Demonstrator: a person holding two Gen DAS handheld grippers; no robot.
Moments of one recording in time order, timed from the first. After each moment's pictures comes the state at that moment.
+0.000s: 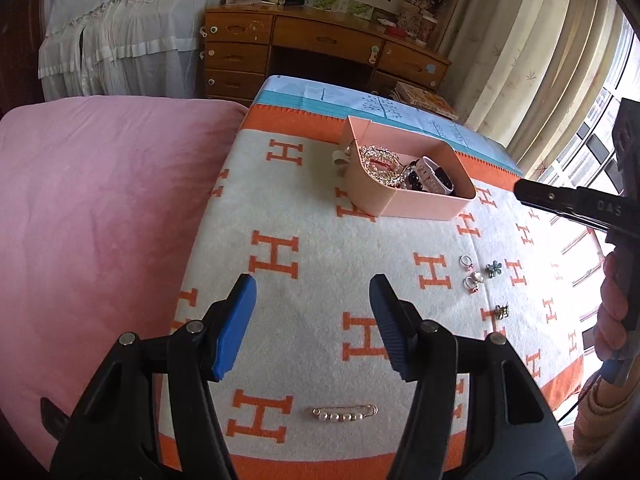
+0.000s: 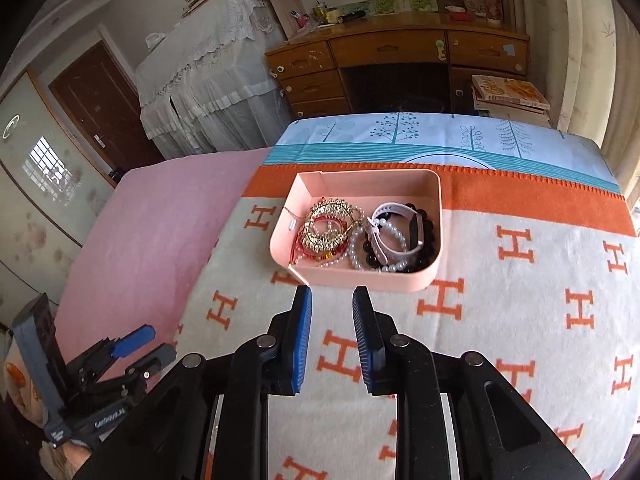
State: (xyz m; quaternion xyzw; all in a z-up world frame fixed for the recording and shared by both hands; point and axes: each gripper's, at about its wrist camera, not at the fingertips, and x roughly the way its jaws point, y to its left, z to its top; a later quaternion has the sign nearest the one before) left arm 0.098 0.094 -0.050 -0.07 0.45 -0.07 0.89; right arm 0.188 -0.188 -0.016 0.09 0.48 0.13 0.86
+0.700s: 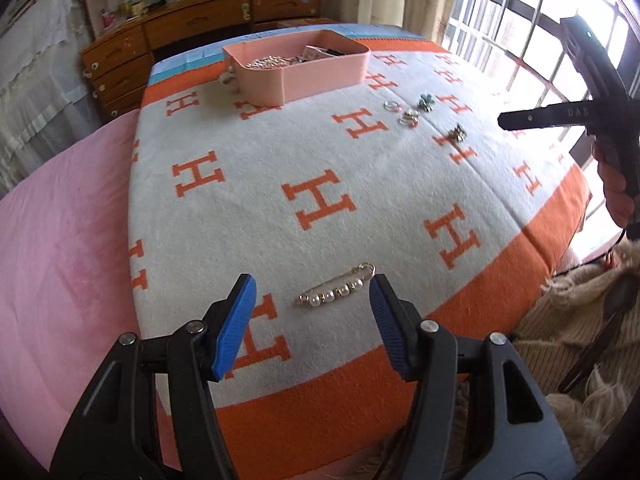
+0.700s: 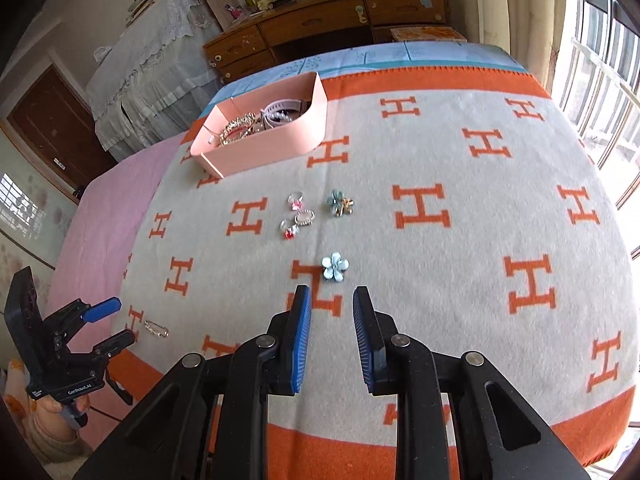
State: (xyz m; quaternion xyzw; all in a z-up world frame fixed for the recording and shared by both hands) left arm 0.030 0.064 -0.107 0.13 0.47 -0.26 0.83; right arm 0.031 -0.270 -0.082 0.12 0.52 0.04 0.84
